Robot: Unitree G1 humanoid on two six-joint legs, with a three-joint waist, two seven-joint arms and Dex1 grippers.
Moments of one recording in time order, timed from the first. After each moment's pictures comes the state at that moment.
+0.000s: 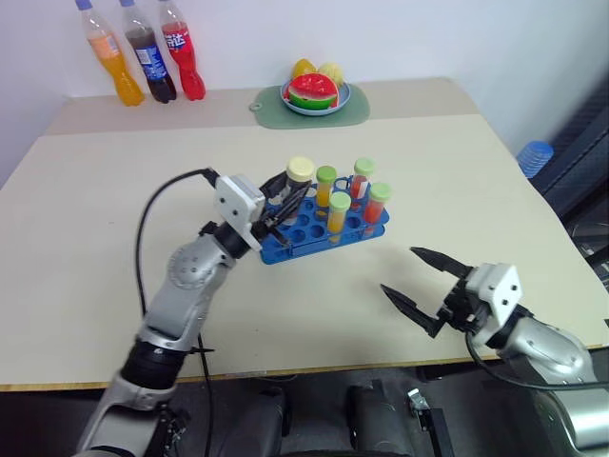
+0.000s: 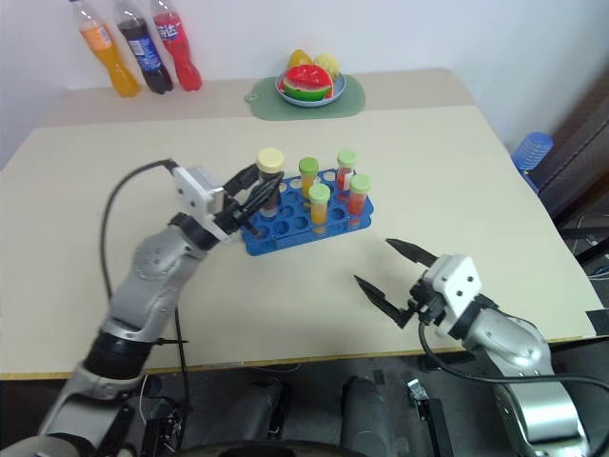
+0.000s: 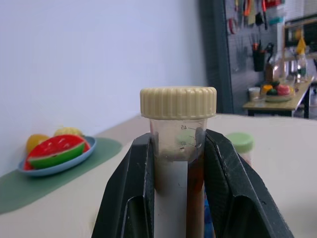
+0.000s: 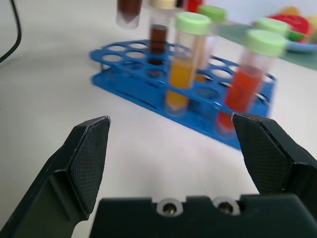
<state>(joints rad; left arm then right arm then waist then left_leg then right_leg) -0.39 0.33 -0.21 -0.11 -0.31 -0.08 -0.44 0.28 -0.60 -0.19 -0.59 0.40 0.19 0.67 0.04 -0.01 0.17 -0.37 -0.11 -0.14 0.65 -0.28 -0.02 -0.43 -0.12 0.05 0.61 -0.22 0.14</state>
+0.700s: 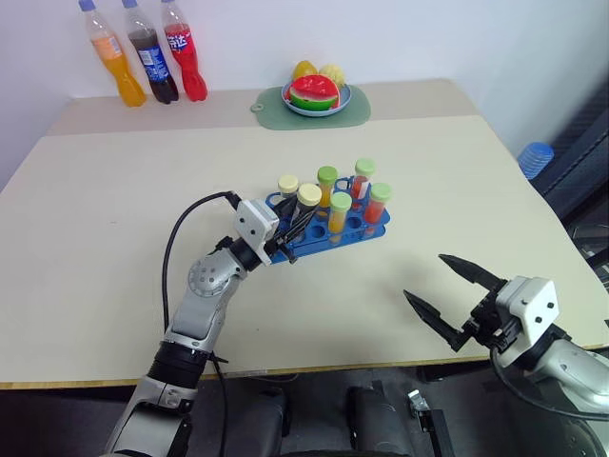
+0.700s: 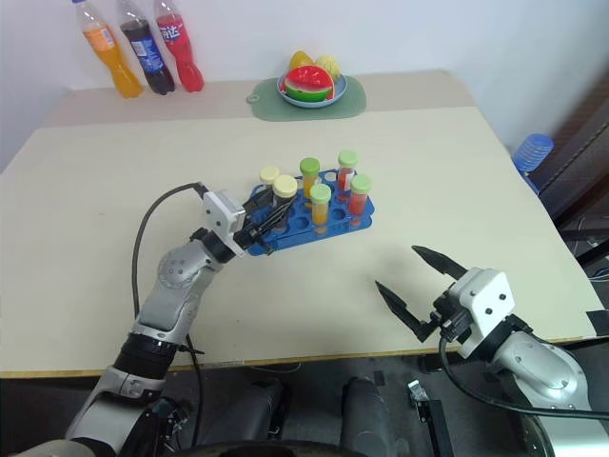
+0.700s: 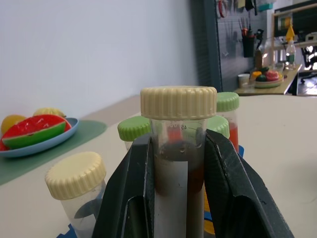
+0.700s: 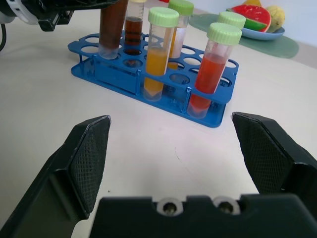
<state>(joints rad) -0.36 0.25 -0.17 0.04 -0.23 -0.18 -0.57 0.38 -0.60 -0.29 -0.67 0.41 0.21 0.64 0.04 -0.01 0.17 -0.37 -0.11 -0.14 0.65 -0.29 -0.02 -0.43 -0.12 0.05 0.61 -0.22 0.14</state>
